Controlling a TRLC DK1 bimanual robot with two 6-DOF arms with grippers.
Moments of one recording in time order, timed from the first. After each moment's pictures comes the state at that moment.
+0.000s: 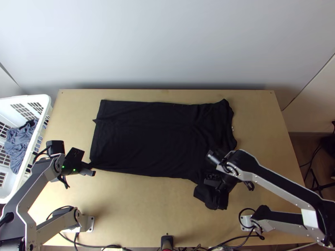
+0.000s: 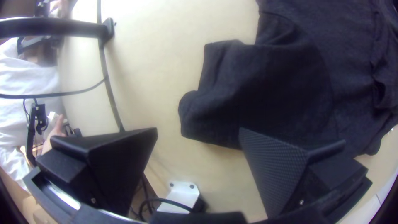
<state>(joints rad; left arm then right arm) 0.26 1.20 0.56 -0.56 0.28 0.52 0.78 1.32 0.88 -1.22 -0.29 -0.50</state>
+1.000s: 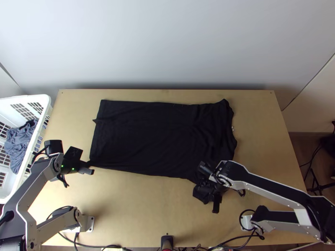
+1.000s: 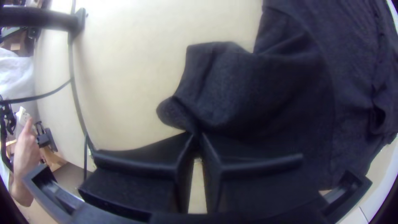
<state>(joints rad) 0.28 1.21 0.57 -0.54 0.25 0.53 0.89 1.36 0.76 -0.96 -0.17 -0.46</state>
